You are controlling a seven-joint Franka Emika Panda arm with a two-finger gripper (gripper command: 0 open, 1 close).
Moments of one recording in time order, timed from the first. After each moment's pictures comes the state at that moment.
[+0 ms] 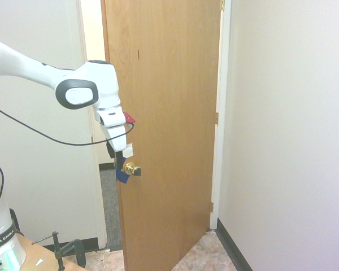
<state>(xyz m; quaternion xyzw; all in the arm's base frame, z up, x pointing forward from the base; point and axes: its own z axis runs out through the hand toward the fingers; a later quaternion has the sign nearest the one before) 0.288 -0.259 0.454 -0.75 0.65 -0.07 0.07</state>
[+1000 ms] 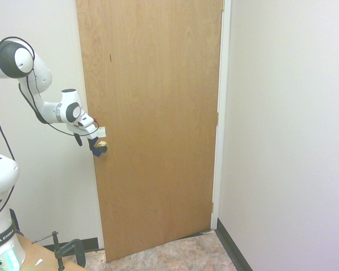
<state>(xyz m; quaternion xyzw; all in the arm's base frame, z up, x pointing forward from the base) 0.543 0.216 0.345 -0.90 0.41 -0.13 0.11</state>
